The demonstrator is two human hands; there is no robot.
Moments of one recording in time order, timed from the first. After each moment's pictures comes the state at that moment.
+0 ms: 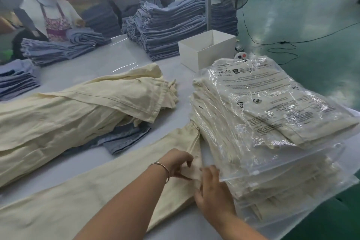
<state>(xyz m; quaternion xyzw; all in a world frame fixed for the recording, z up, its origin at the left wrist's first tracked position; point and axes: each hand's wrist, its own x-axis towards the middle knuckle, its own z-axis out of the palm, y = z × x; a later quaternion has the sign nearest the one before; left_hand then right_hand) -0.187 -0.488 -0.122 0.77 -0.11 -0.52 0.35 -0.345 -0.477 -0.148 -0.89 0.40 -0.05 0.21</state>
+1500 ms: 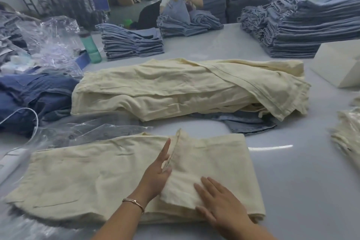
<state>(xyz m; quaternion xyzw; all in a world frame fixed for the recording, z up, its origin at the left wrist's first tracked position) -0.028 -0.060 -0.134 0.83 -0.18 -0.19 0.48 -0.173 -0.240 -0.144 -1.00 -0.05 0.02 0.06</state>
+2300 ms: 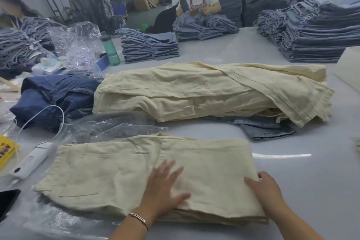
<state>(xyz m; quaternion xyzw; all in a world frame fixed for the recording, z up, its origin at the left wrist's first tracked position) -0.048 -0.020 -0.159 0.95 -0.29 -0.07 0.08 -0.151 -0.296 -0.136 -0.78 0.42 0.01 0.47</state>
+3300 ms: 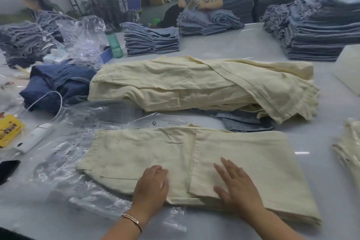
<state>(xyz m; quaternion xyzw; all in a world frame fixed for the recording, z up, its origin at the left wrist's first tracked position) -0.129 -0.095 -0.159 0.98 -0.16 0.00 0.15 -0.199 -0.352 -0.157 -0.99 0.00 0.06 0.10</state>
